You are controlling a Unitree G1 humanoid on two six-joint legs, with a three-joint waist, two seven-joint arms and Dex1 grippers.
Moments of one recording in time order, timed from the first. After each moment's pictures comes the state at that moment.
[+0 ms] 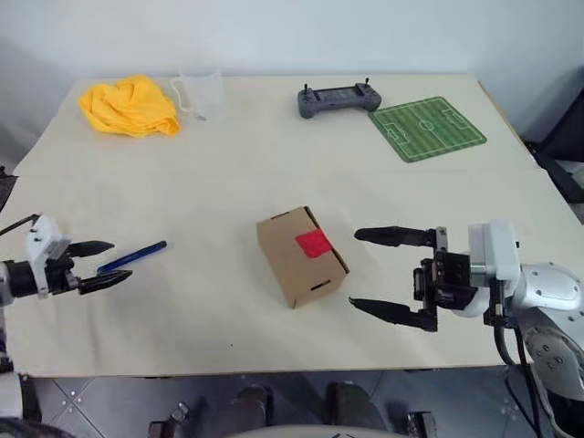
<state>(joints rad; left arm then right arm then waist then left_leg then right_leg) -0.58 1.00 0.21 1.07 -0.16 -0.15 -1.36 -0.12 -0.73 -0.19 -0.64 0.78 0.39 1.04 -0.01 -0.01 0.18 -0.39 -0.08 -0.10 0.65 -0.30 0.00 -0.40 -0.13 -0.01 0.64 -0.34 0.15</state>
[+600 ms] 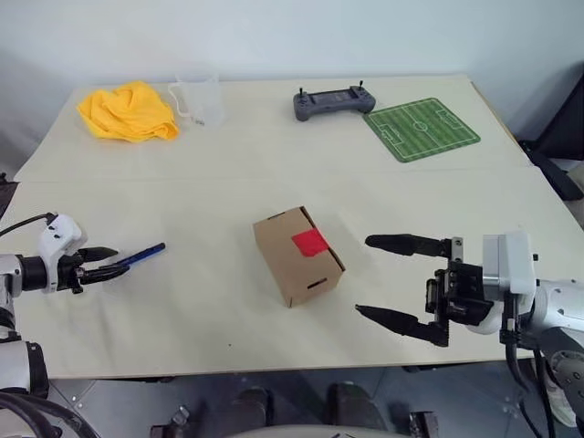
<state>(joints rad) -0.69 1.00 0.12 1.28 -0.02 -0.26 -1.26 -0.03 -0.80 -0.28 -0.74 0.85 0.44 0.93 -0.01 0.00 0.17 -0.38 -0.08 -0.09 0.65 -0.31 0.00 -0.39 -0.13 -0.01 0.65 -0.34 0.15</state>
